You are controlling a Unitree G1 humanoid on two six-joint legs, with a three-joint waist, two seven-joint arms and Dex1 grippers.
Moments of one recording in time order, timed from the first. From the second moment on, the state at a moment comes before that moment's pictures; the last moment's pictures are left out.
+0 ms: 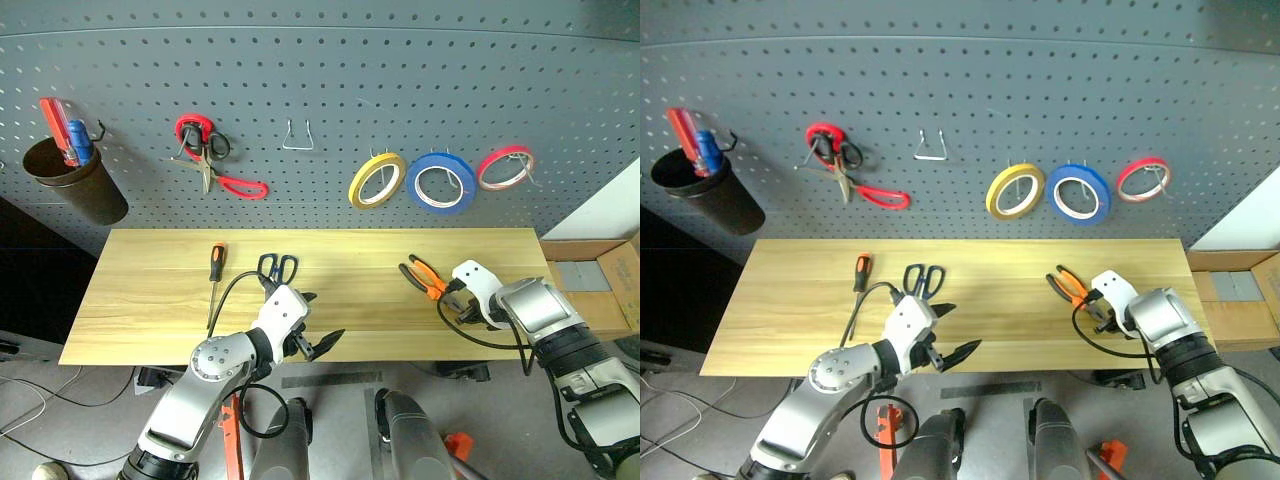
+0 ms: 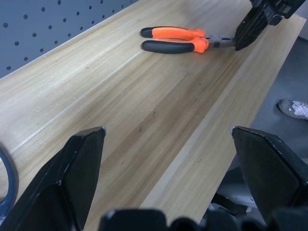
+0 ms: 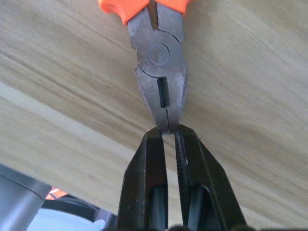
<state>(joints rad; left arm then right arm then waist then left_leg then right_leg) -0.04 0.47 -0.21 -0.39 -0.16 0.45 -0.62 -0.60 -0.65 0.35 0.26 -0.05 1.13 0.73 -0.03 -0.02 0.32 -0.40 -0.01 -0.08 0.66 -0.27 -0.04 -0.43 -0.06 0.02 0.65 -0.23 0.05</state>
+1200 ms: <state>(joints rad) -0.05 0.46 -0.20 -0.39 -0.16 0.45 -0.62 -0.85 -0.46 0.35 0.48 -0.05 1.16 0.65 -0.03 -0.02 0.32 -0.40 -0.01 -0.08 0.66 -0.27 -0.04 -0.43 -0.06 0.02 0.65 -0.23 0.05</state>
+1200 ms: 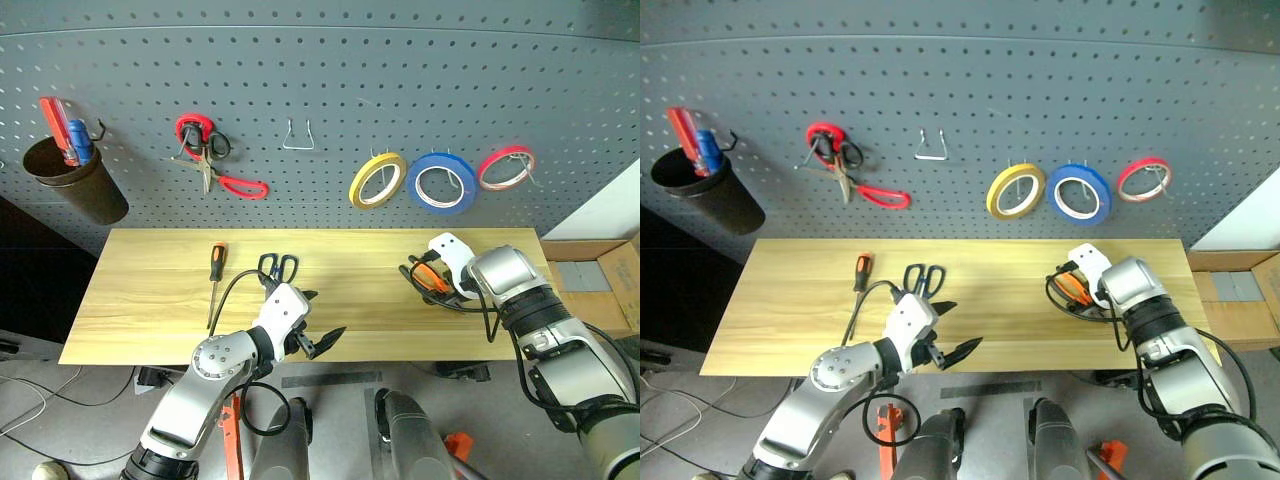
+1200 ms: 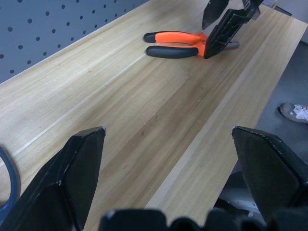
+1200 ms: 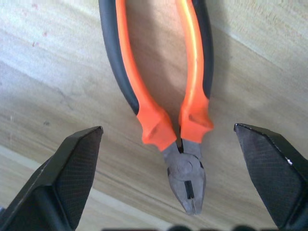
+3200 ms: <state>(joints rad) 0.28 0.45 -0.14 -0.75 -0.27 0.57 -0.56 -0.49 -0.42 0.17 -0.30 0.15 0.99 0.83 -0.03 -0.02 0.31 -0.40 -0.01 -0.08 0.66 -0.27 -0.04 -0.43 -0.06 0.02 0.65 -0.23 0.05</state>
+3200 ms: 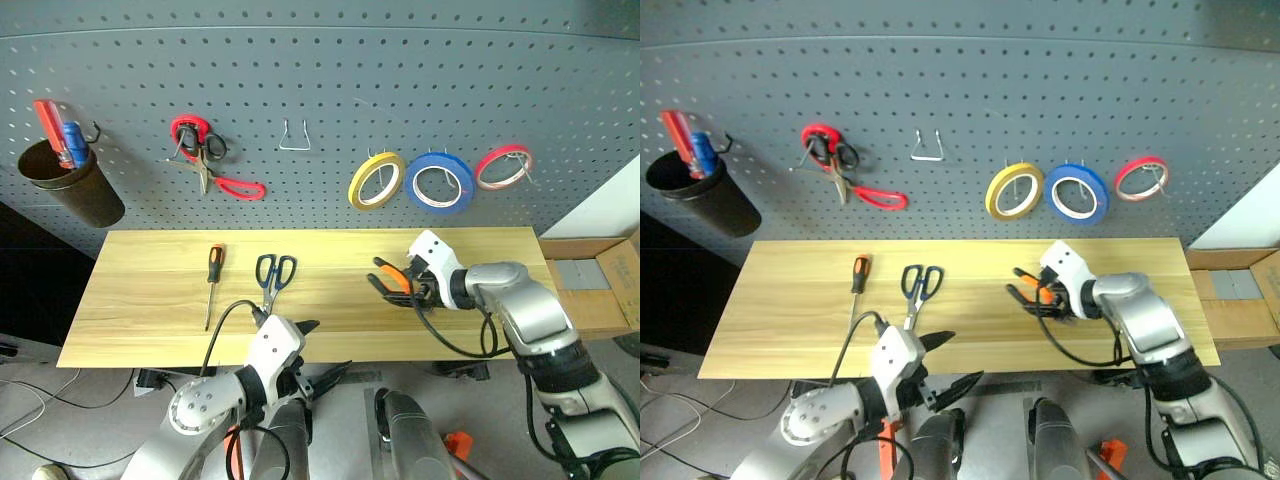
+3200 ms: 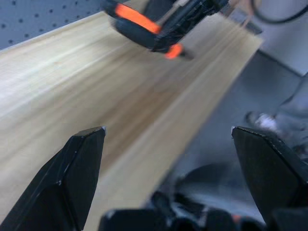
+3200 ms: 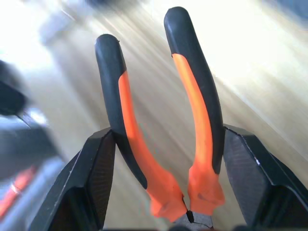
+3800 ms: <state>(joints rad) 0.19 0.31 0.01 -0.84 -0.19 0.60 -0.21 -0.94 0.13 0.02 0.00 0.25 0.61 0.32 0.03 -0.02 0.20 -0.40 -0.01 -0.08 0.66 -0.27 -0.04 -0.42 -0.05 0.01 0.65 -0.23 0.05</state>
